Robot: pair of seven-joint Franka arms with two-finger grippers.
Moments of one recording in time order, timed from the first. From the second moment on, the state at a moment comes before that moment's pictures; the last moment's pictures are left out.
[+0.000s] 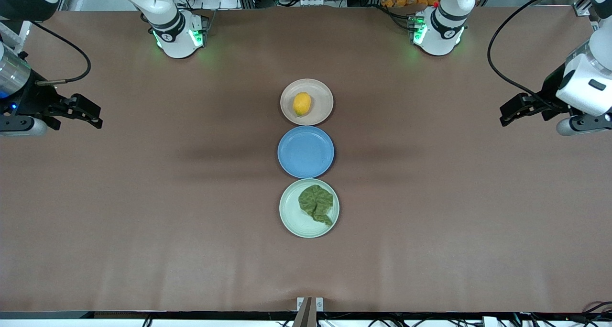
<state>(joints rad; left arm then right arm) -0.13 0.03 0.01 -1.57 0.01 1.62 -0.25 0.05 0.01 0.00 -1.62 -0.01 1.67 0.03</state>
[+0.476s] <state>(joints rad) -0.12 0.03 0.01 -1.57 0.01 1.63 -0.23 0.05 0.00 0.00 -1.62 0.00 1.67 0.03</state>
